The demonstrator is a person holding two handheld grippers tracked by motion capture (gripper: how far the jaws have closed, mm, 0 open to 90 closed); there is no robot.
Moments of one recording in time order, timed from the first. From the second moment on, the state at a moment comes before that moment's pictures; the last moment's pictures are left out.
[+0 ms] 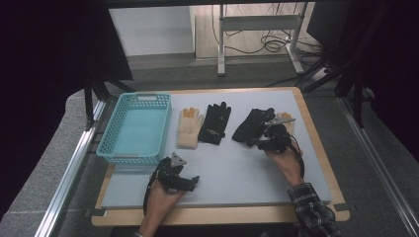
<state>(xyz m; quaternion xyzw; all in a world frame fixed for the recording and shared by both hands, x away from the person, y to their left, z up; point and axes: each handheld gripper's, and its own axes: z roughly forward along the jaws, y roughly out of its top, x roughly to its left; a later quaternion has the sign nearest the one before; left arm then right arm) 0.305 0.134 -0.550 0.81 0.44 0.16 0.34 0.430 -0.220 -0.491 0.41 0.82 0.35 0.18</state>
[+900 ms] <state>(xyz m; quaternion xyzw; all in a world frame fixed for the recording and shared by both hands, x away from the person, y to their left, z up) 0.305 0.135 -0.550 0.82 0.44 0.16 0.34 0.517 -0.202 -0.507 0.46 0.82 0.27 0.21</state>
